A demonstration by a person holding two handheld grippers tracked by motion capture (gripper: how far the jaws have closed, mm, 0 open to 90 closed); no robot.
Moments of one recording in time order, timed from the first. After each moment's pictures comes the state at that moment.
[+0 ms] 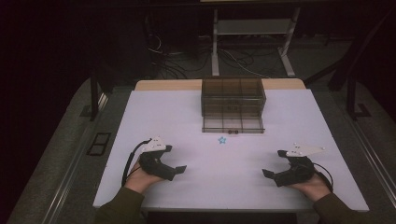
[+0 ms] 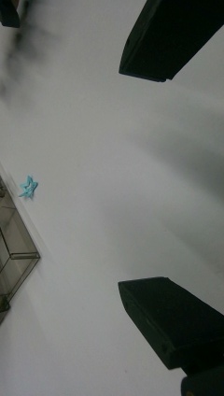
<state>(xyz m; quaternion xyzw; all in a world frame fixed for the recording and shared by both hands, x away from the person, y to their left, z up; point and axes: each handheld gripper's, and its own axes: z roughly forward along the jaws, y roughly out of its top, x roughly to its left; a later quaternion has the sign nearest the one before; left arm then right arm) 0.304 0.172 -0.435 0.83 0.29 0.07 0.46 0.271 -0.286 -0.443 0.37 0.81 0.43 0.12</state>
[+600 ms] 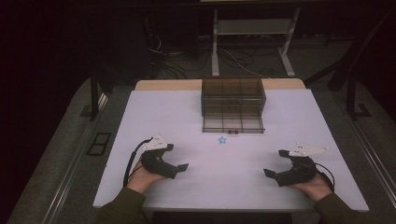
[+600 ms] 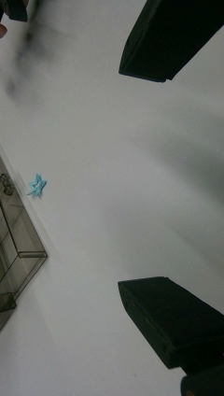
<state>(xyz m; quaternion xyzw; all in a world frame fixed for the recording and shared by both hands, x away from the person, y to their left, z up) 0.308 0.167 -0.434 0.83 0.30 0.07 0.47 0.269 -0.290 -0.441 0.37 0.81 0.44 0.12</state>
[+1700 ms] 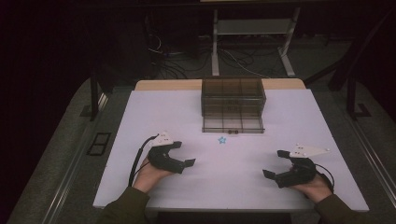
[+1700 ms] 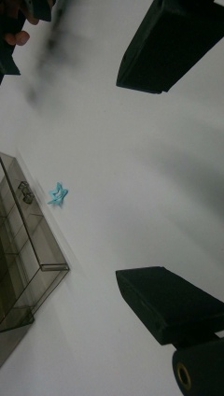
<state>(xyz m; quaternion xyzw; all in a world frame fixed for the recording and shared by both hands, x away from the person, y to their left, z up) 0.318 0.148 -0.433 0.82 0.30 0.06 0.49 0.266 -0.288 -0.440 0.36 0.80 0.46 0.11</state>
